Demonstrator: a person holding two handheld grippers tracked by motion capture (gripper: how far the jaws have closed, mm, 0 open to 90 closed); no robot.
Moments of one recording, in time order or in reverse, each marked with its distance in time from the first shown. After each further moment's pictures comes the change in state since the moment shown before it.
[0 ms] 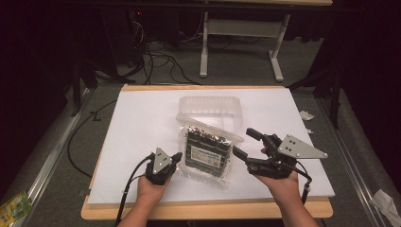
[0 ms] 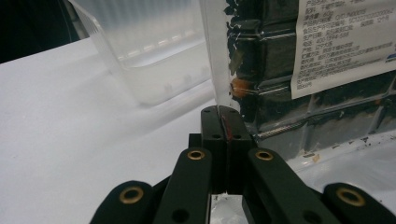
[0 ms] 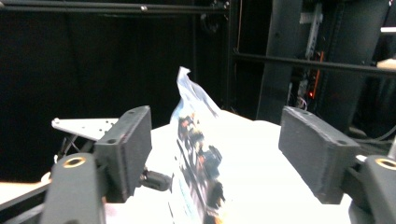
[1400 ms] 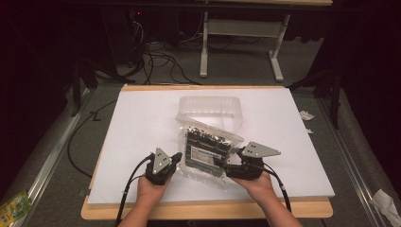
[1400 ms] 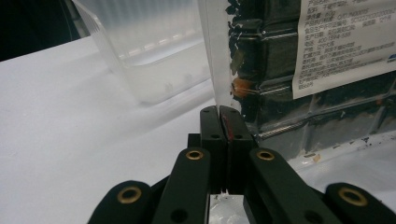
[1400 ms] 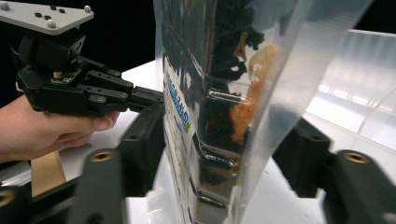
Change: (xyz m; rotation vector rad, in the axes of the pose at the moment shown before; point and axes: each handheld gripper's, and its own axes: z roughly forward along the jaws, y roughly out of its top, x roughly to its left) left arm 0.000 -0.001 0.000 0.002 0.003 -0.008; right arm -0.008 -0.083 0.062 0.245 0.040 0.072
